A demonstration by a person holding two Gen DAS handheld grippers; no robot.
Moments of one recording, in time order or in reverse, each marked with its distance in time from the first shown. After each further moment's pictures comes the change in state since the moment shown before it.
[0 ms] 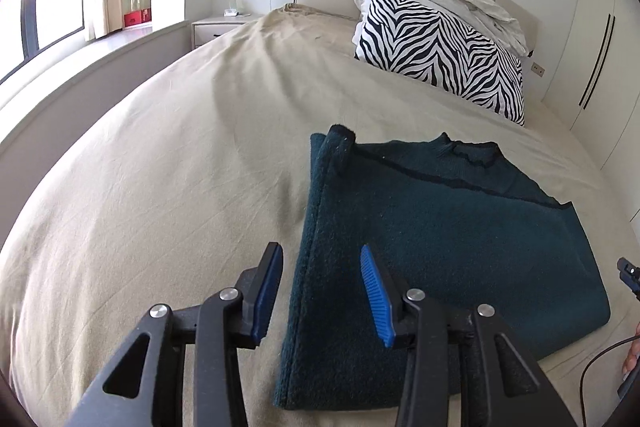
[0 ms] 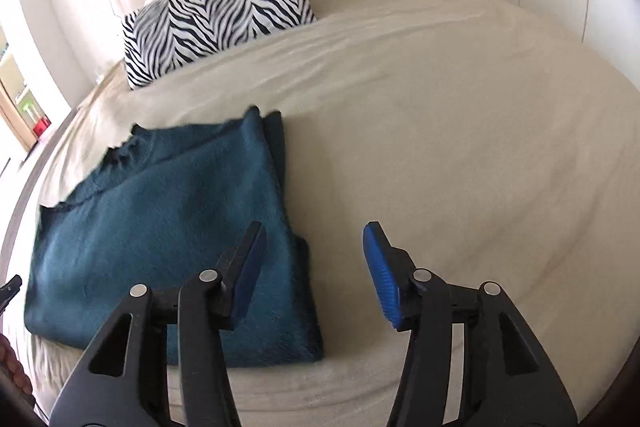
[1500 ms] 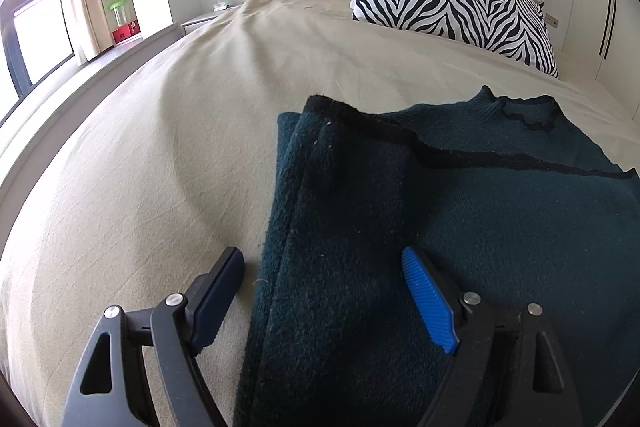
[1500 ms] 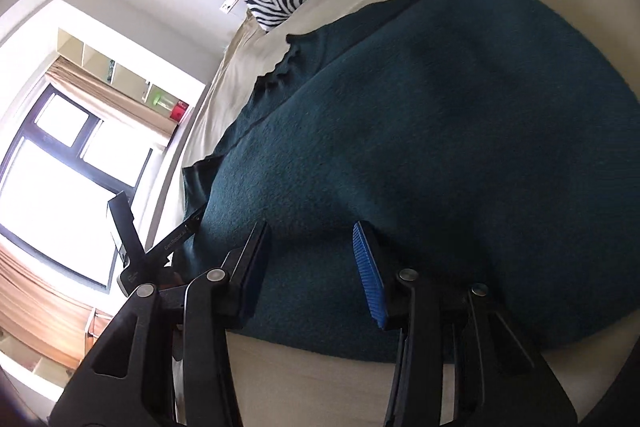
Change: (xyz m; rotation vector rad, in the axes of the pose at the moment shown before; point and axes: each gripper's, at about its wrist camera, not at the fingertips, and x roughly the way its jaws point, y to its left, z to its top) left arm 0.109 -0.023 0.009 0.105 0.081 0.112; right arm 0.077 0.091 -0.049 0.173 0.252 0.573
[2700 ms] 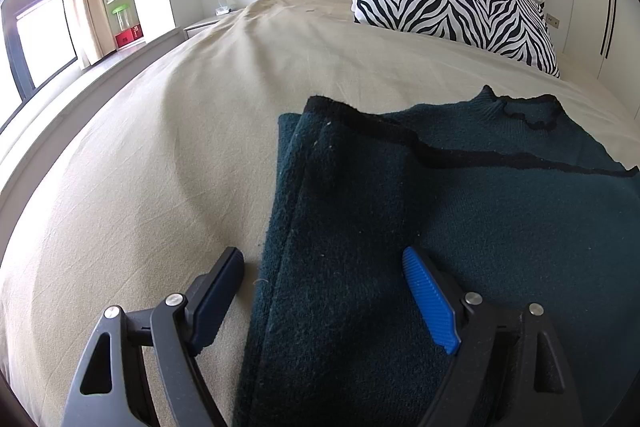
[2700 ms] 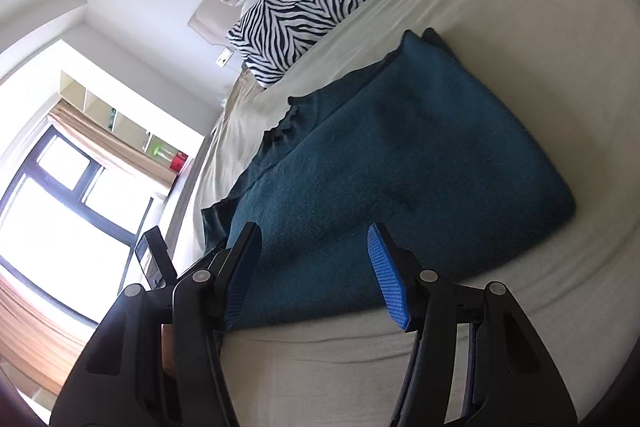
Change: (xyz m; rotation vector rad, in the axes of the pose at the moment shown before) left arm 0.001 0.000 0.000 0.004 -0.010 0.011; right arm -0.078 0.017 -0.021 0.011 -0.153 0.006
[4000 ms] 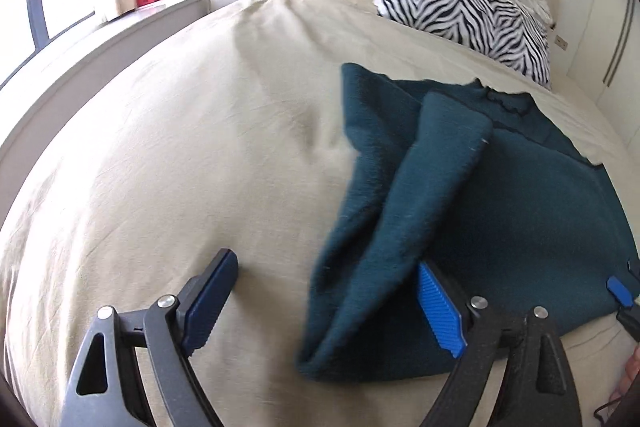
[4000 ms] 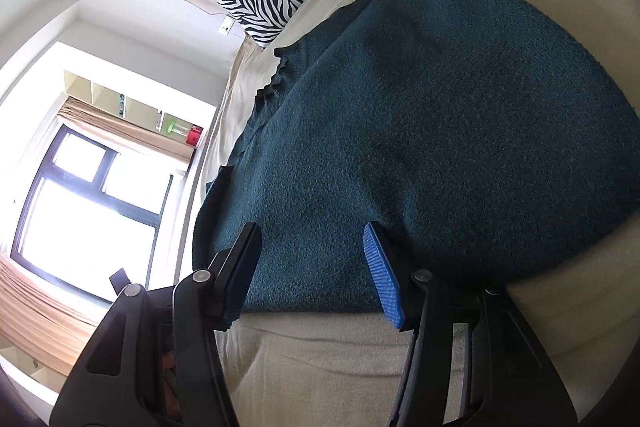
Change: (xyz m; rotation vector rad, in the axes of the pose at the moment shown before) left arm -0.075 0.056 -0.062 -0.161 0.061 0.003; right arm 0.038 -0.040 -0.006 0.110 0.148 0.081
